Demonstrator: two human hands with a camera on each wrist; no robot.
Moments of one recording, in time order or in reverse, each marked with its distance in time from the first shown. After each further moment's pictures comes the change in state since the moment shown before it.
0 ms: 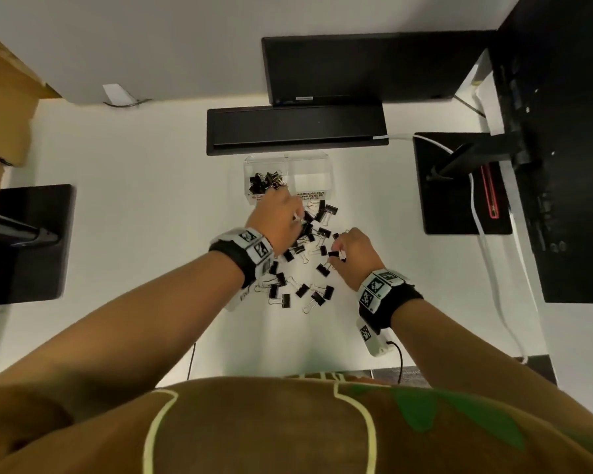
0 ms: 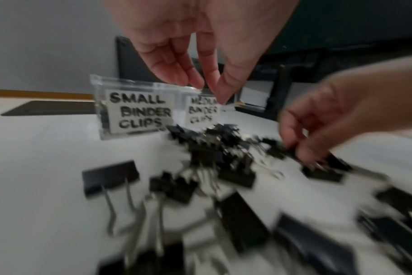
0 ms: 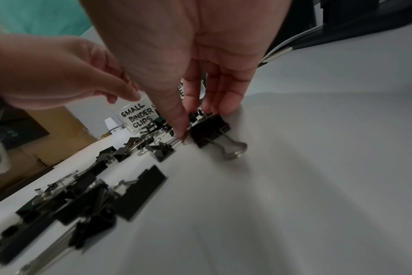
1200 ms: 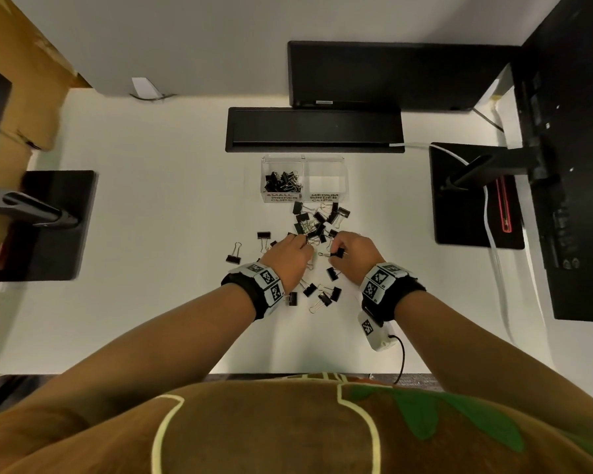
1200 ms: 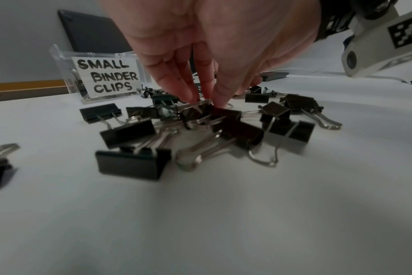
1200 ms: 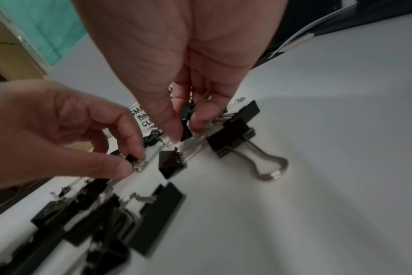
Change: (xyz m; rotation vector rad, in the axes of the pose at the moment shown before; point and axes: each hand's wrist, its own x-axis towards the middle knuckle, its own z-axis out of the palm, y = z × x) left_hand -0.048 -0.004 0.044 0.200 -0.294 0.101; right_hand 0.013 -0.014 -0.002 0.108 -0.109 -0.014
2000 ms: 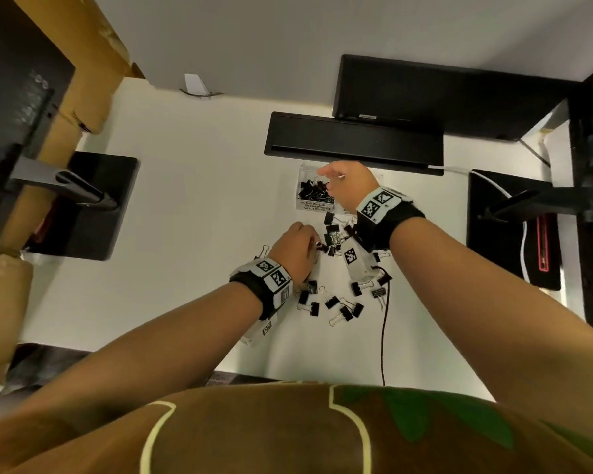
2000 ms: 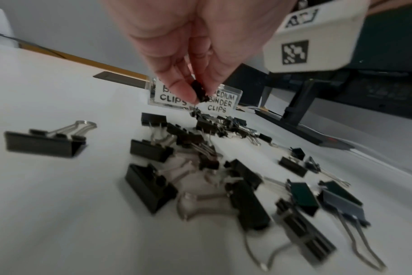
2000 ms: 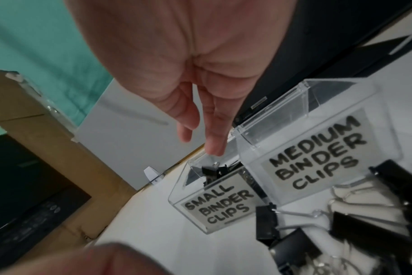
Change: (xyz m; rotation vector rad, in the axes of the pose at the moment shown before) left_hand -0.012 -0.024 -0.026 -0.540 0.333 -0.318; right_hand 0.097 -0.122 -0.043 0.063 -0.001 -0.110
